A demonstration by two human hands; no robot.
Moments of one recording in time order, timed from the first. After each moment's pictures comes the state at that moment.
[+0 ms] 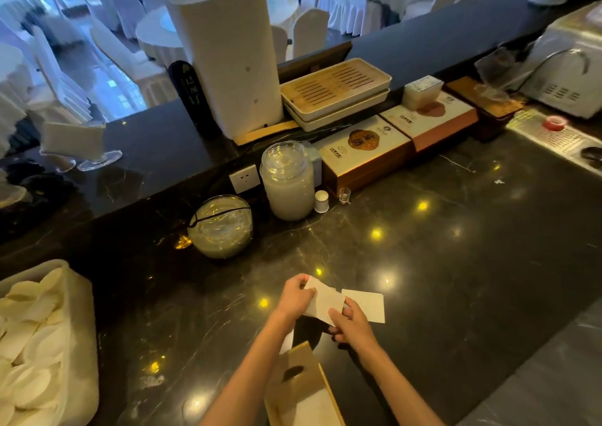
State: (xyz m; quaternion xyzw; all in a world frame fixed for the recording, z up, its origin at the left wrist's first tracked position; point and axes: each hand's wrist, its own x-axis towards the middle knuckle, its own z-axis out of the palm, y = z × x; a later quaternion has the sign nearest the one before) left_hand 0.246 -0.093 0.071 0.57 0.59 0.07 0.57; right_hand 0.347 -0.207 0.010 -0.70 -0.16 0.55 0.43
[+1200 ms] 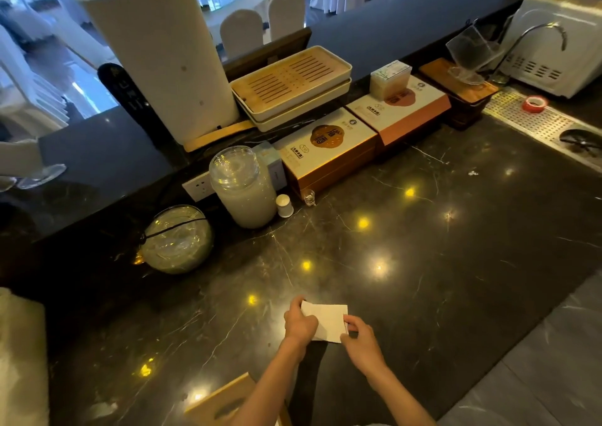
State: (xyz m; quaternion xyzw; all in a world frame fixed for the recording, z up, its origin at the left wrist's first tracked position) left_hand 0.342 -0.142 -0.011 0.50 0.66 0.03 0.56; right_hand 0.444 -0.247 -0.030 -0.79 -0.18 0.49 0.32
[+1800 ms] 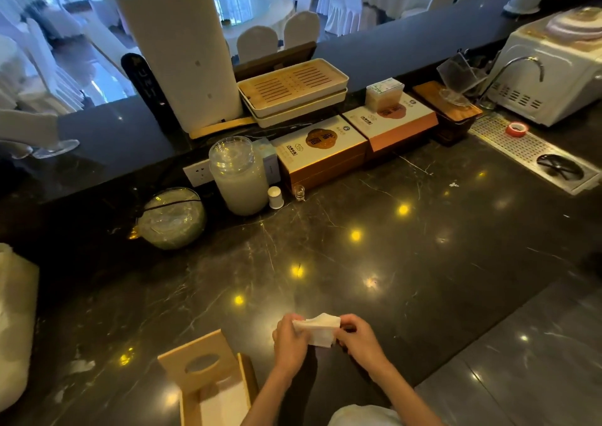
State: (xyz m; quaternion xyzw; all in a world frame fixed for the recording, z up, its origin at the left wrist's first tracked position) left_hand 0.335 -0.247 -0.011 0.57 0.62 0.16 0.52; right_hand 0.485 -0.310 -0.006 -0.73 -0.26 0.51 0.38
